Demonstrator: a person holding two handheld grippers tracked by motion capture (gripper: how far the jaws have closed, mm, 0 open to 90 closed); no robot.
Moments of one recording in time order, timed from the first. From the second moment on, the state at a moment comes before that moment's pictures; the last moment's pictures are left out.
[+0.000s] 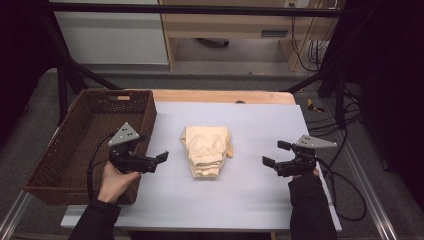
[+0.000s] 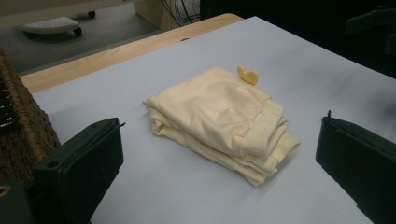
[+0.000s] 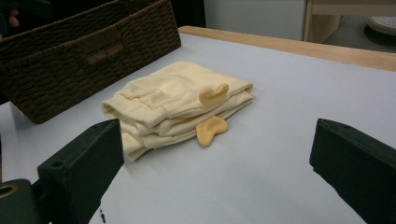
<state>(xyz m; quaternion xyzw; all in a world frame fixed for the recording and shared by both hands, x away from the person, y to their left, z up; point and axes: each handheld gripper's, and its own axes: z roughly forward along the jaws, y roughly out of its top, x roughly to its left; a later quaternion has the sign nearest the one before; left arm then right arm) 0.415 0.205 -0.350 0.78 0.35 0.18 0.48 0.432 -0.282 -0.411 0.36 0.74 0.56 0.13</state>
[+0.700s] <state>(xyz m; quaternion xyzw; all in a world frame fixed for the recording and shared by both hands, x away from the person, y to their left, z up) 0.409 0.178 -0.358 0.80 0.34 0.16 0.48 0.432 -0.281 -0.412 0.36 0.74 0.55 0.13</state>
